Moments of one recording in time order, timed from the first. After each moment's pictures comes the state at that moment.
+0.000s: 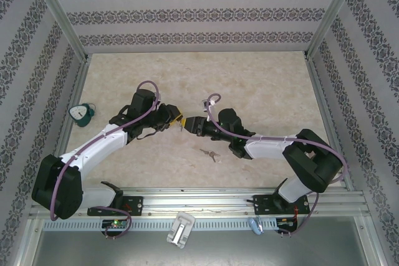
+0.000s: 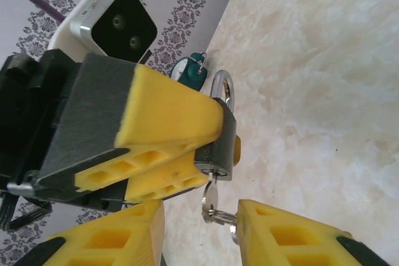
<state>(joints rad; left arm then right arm) -0.42 1.28 0.82 -0.20 0.40 -1.17 0.76 1.56 0.61 0.73 -0.38 0.94</state>
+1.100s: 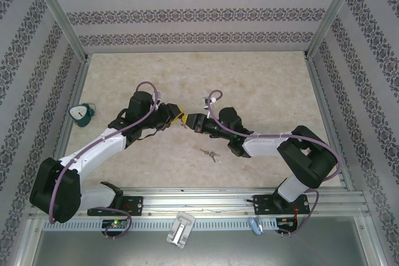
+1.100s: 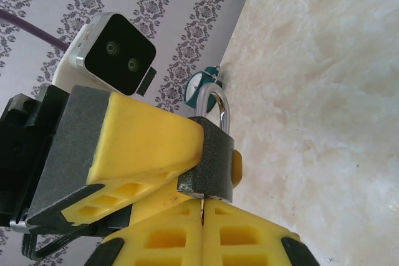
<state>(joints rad) -0.42 1.25 0.74 -0.03 0.43 -1.19 0.74 1.60 0.62 0.84 -0.40 1.03</state>
